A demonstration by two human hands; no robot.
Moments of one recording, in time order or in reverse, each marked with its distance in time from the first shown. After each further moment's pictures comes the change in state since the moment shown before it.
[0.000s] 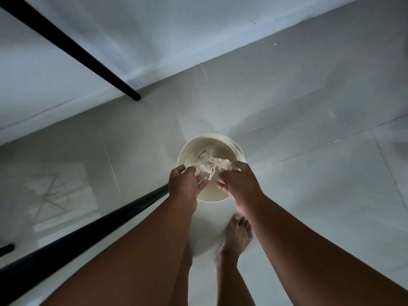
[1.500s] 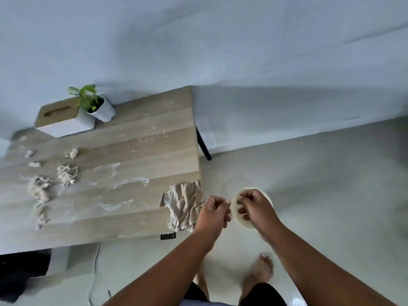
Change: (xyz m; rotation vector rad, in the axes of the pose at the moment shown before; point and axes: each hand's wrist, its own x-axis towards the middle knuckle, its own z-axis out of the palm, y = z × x) left_hand -0.385 0.134 -0.167 0.369 -0.190 0.508; right_hand -0.375 -0.126 0.060 -0.444 -0.252 -0.331
